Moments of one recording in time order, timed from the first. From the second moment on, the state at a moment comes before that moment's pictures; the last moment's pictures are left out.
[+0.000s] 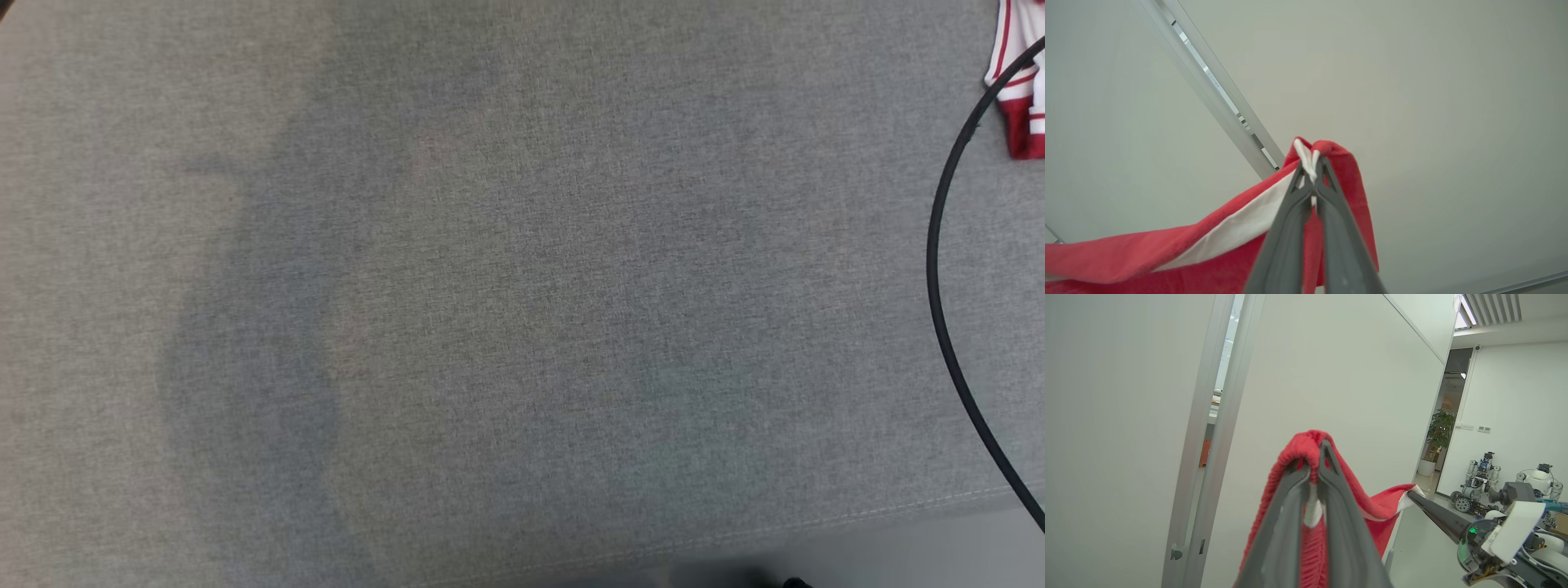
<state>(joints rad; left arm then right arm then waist) -1.76 0.33 -0.76 0.60 -1.20 -0.13 -0.20 -1.77 -0.10 -0.03 0.96 0.64 0.13 0.01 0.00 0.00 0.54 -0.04</state>
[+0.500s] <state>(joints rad) -1.28 0.51 -0.90 0.35 -1.26 -0.13 -0.26 -1.25 -0.23 0.24 0.69 0.89 0.13 0.08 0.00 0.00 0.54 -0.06</state>
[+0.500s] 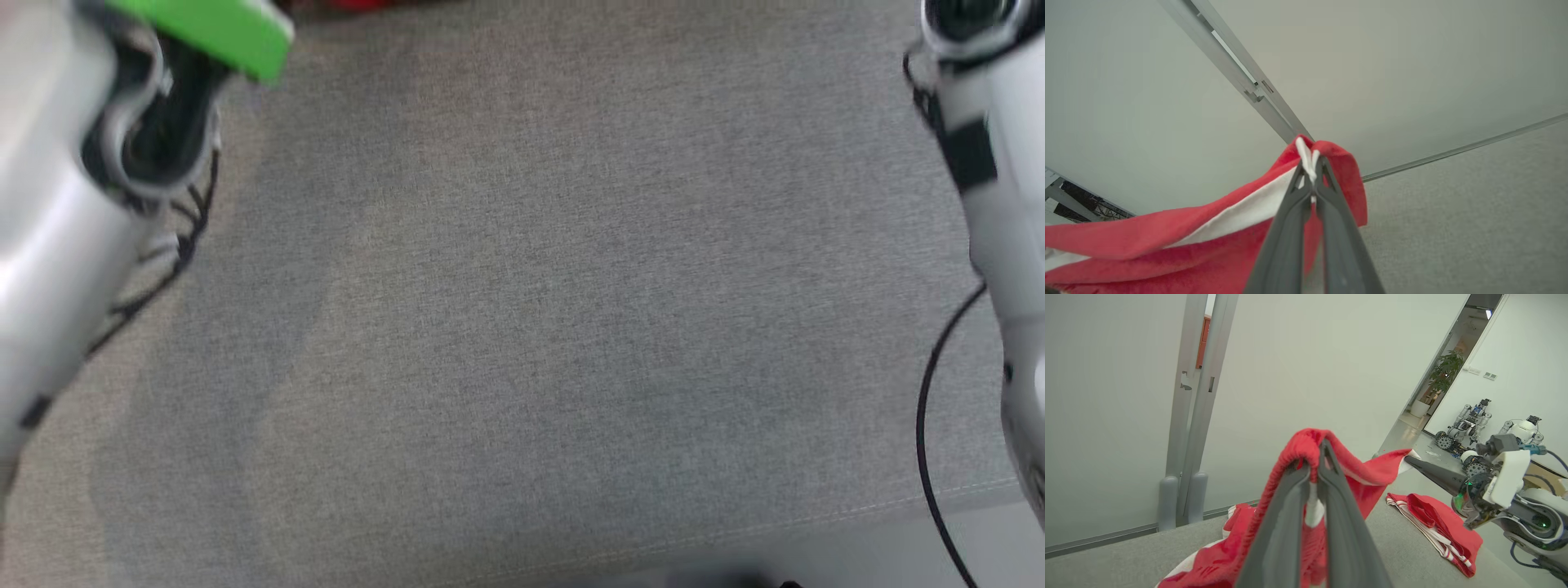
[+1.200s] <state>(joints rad) -0.34 0.45 -0.70 0.12 -0.88 -0.11 -0.26 -0.29 -0.35 0.20 0.27 1.07 0.13 0.08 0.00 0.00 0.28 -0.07</state>
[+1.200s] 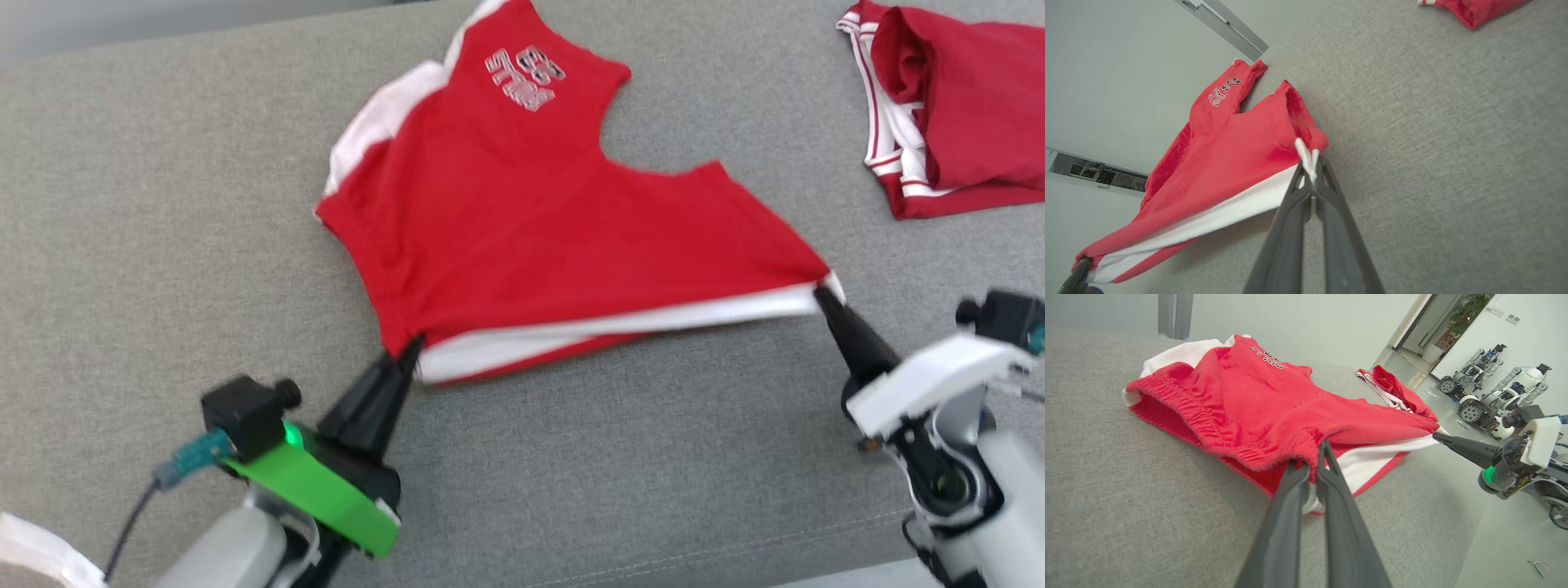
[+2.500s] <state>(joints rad) -0.40 0.33 -0.80 0.13 -0.87 -0.13 -0.26 -0.39 -0.17 -0.09 0.13 0.83 0.13 0.29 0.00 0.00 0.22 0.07</state>
